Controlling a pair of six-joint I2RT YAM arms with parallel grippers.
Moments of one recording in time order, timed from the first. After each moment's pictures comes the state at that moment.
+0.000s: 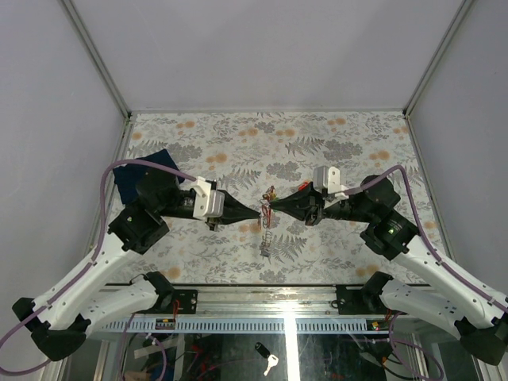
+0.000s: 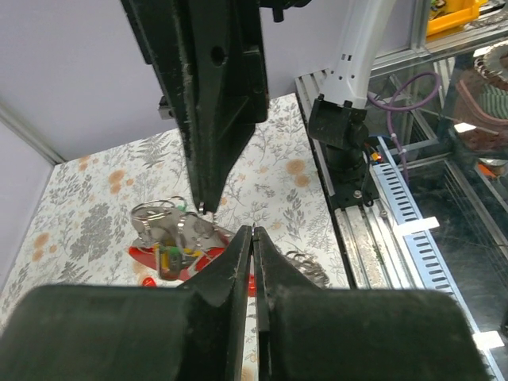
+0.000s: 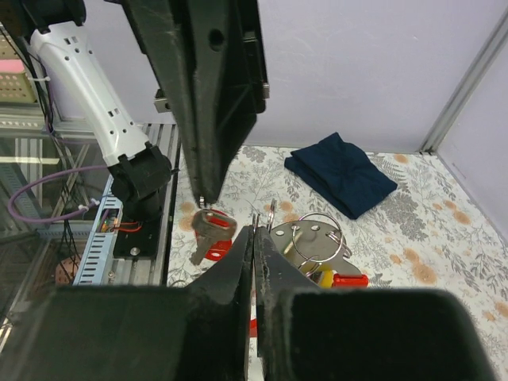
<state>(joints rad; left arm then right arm) -0.73 0.87 1.02 -0.18 0.94 0.31 0.78 0.85 0.86 0.12 -0.69 -0.05</state>
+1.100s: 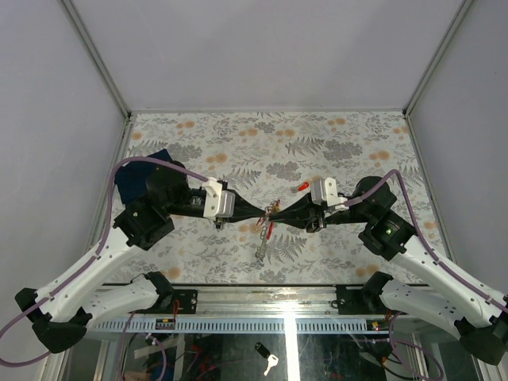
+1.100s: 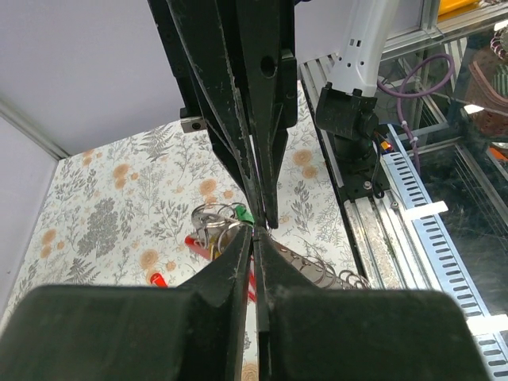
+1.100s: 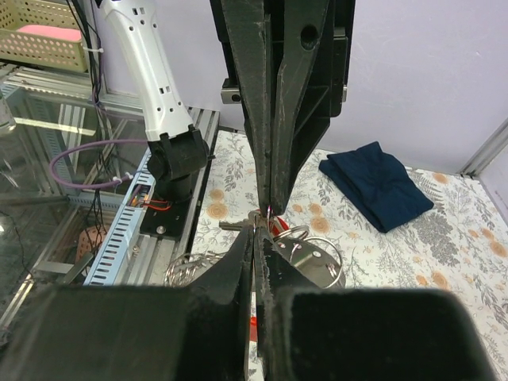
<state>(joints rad) -0.78 0.93 1.07 -0.24 0.88 0.39 0.78 0.85 0.83 0.13 -0.86 -0.12</state>
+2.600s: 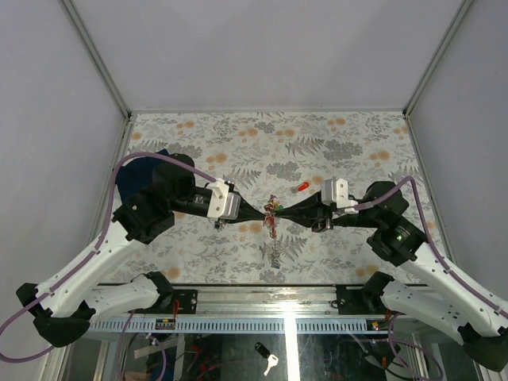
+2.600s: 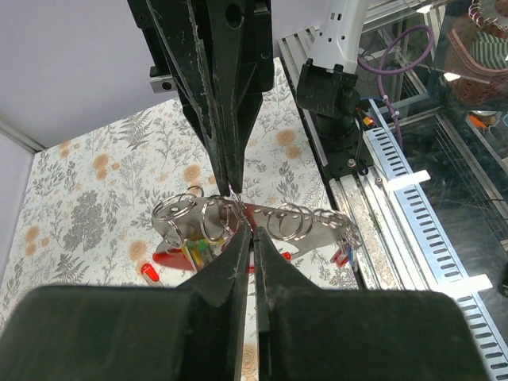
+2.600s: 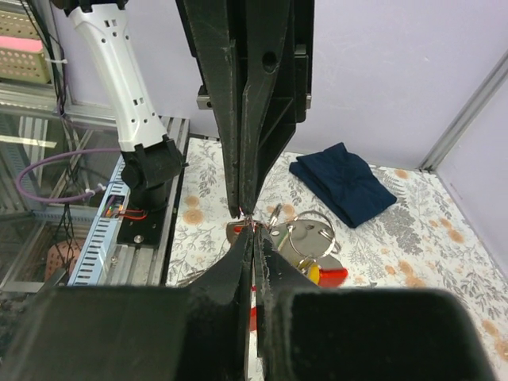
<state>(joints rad) -0.79 0.99 1.18 -0.44 0.91 0.50 0.78 0.78 0.84 0.08 -0.77 -0.14</state>
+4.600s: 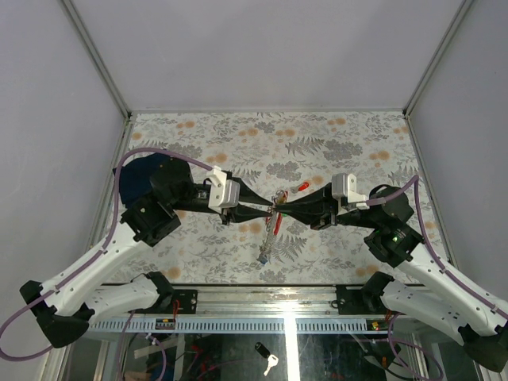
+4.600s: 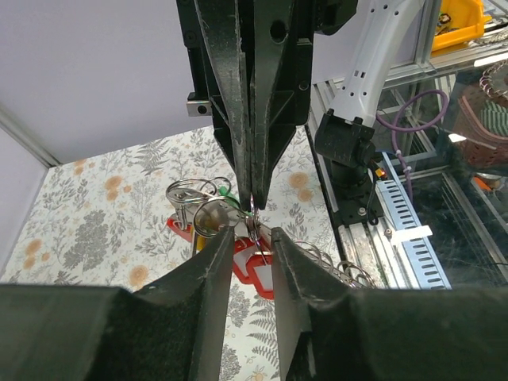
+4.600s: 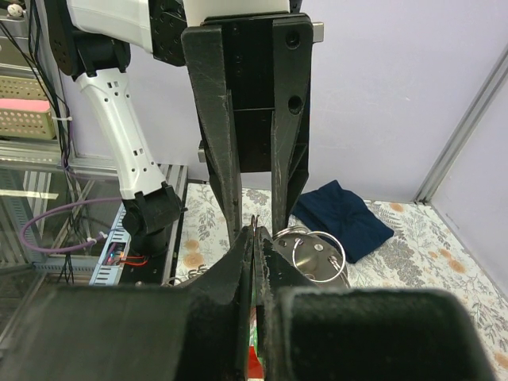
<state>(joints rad) -0.79 0.98 1.08 -0.12 0.87 0.26 0.78 0.77 0.78 0.31 -0.73 0.03</state>
